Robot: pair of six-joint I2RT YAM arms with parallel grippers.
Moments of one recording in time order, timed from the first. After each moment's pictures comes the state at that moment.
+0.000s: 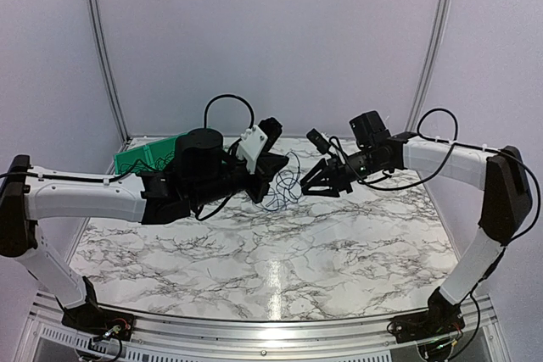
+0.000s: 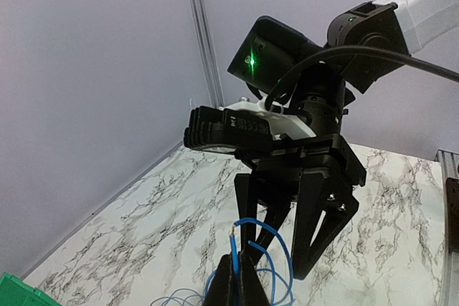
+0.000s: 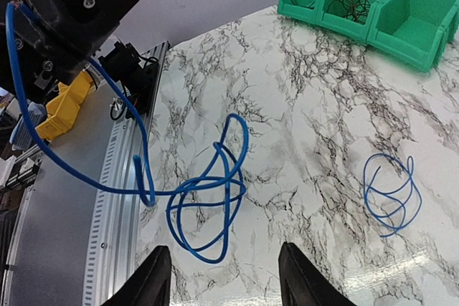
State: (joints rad) left arm -1.06 1.57 1.10 0.34 -0.10 0.13; right arm 0.47 1.65 1.23 -0.45 -1.06 -0.36
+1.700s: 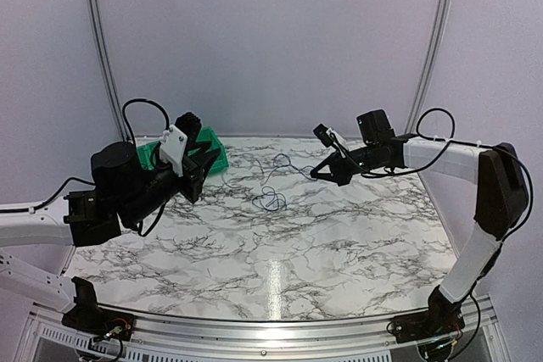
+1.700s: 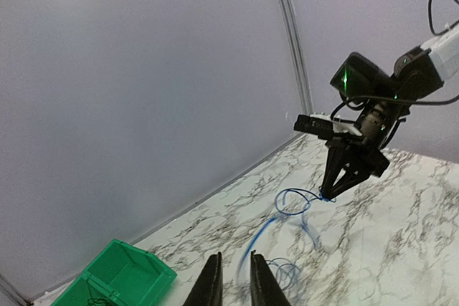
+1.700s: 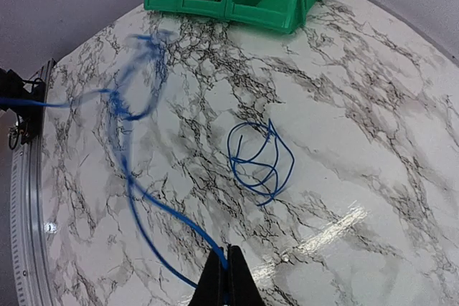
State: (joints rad) left arm -1.06 1.09 0.79 0.32 -0.40 0.25; right arm 0.40 1.70 1.23 -0.31 -0.75 -0.25
